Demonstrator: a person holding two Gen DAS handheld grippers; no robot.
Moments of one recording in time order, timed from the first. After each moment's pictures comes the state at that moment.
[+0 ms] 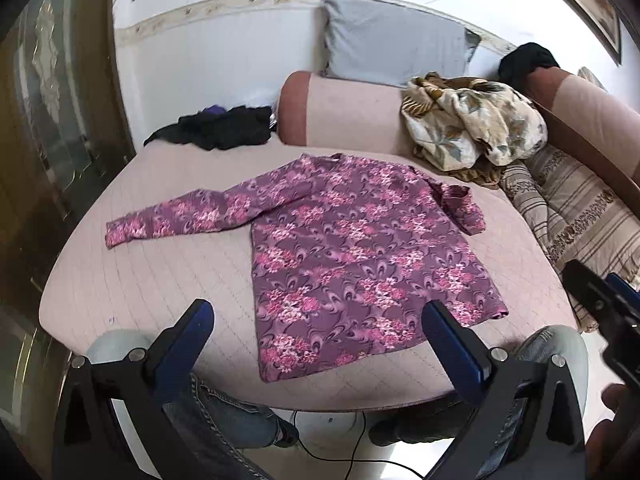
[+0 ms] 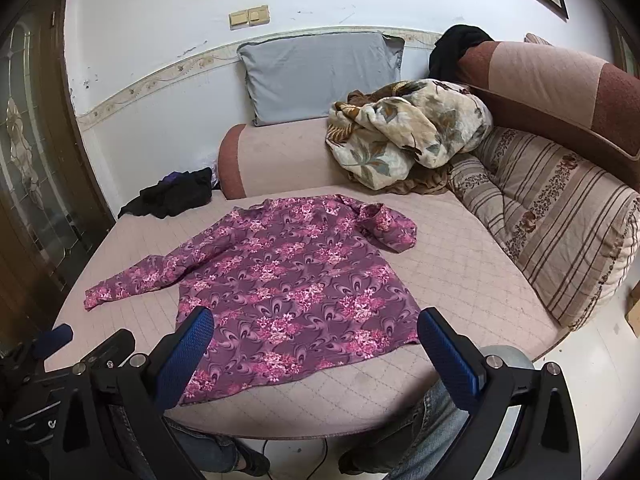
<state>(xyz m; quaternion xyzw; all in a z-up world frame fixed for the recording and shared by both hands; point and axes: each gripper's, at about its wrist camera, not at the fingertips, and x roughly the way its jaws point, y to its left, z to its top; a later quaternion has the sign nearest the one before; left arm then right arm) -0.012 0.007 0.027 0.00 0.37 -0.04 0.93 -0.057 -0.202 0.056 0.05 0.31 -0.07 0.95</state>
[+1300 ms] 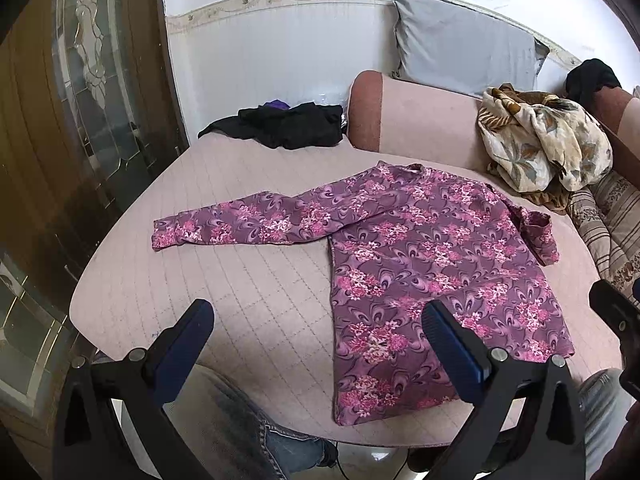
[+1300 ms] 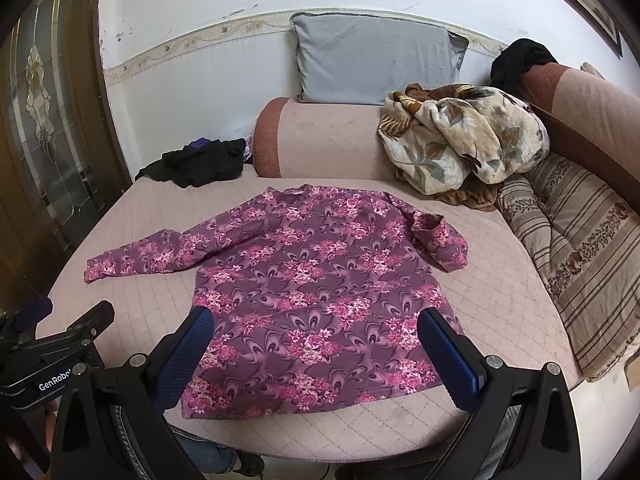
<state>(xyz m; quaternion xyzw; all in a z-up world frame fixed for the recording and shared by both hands) 0.055 0.080 0.011 -0.01 0.38 0.05 0.92 0.026 -0.146 0.035 0.01 0.33 0.00 0.94</state>
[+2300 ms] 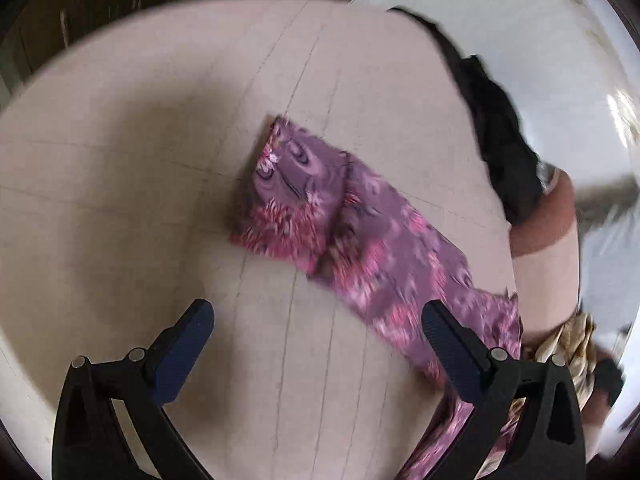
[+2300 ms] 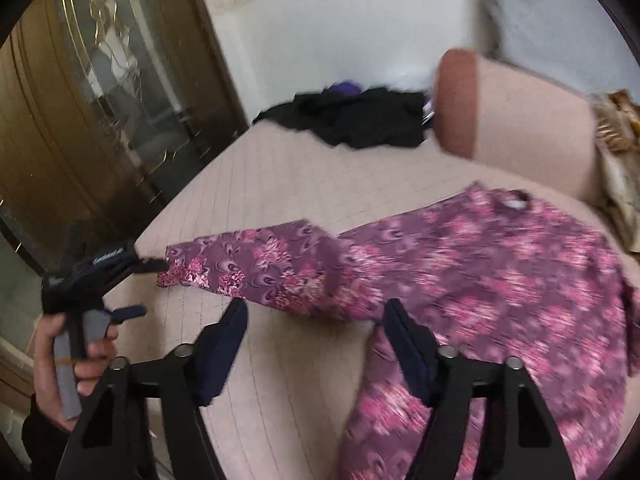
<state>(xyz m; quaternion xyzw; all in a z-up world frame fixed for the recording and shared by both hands) 0.255 0.430 -0.167 -0.45 0.49 0.15 0.73 0.262 0.068 -0.040 0.00 0.42 0.24 0.87</state>
